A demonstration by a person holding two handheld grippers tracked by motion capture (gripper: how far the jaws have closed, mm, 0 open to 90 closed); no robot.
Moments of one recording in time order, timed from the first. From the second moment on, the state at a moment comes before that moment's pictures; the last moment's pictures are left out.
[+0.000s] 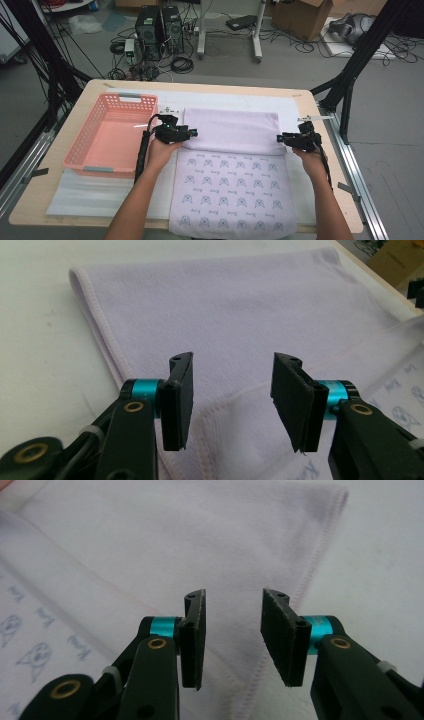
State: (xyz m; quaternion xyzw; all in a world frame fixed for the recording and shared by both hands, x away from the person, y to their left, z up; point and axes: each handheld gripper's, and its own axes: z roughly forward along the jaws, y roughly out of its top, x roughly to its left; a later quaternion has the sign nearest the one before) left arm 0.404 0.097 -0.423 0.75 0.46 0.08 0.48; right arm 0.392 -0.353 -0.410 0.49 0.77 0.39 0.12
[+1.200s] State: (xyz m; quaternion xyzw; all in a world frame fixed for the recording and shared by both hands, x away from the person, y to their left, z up) left arm 0.287 0.123 -0.435 0.77 0.36 0.14 0.51; right arm 0.274 -0.356 -0.428 0.42 0.78 0.43 0.16
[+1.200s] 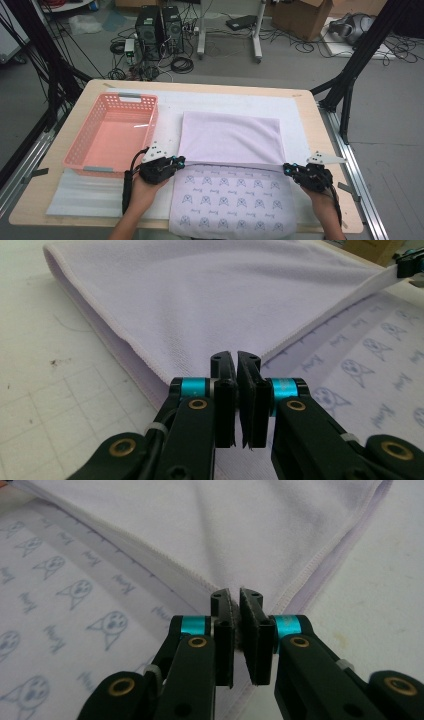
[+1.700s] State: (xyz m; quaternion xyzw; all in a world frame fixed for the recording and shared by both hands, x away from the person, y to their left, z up) left arm 0.230 0.131 -0.440 0.76 0.37 0.15 0.52; right arm 0.219 -0.351 -0.427 0.40 0.79 0.43 0.16
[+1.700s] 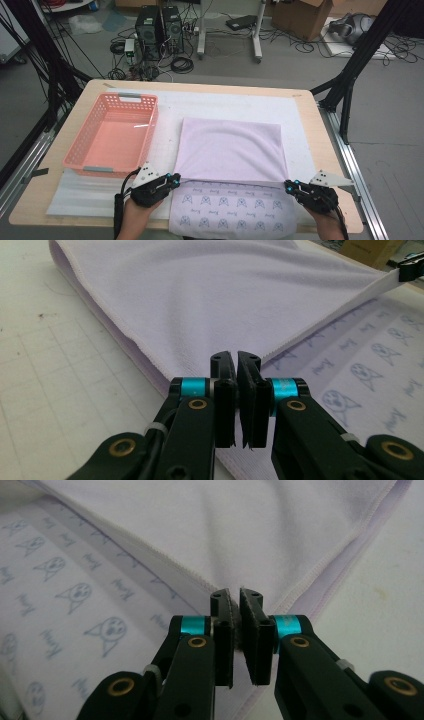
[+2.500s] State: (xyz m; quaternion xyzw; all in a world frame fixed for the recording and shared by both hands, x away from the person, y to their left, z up) left arm 0.156 0.142 -0.433 0.77 0.33 0.12 0.53; right arm 0.130 -0.352 -0.417 0.37 0.80 0.44 0.15
